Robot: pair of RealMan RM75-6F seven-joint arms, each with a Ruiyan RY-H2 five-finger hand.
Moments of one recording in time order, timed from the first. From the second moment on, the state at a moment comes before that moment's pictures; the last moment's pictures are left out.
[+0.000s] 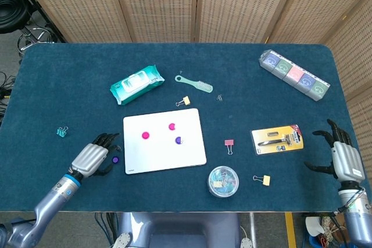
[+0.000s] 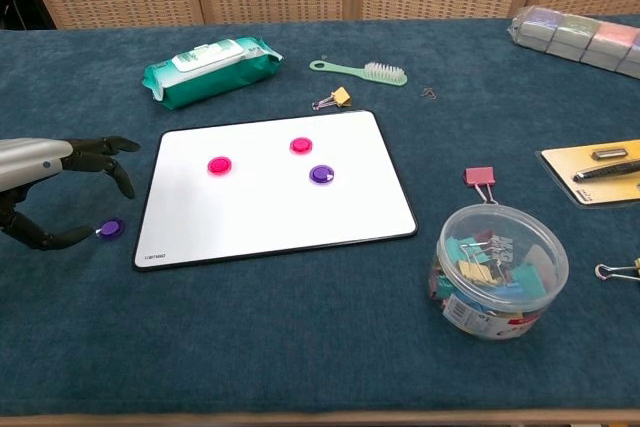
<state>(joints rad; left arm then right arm) -0.52 -1.40 0.08 -1.47 1.44 1.03 0.00 0.19 -1.08 0.18 -1.71 -1.19 1.25 0.10</state>
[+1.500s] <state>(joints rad) -0.45 -1.51 0.04 -1.38 1.41 1.06 0.05 0.19 -1.07 0.18 -1.71 -1.19 1.24 0.13</state>
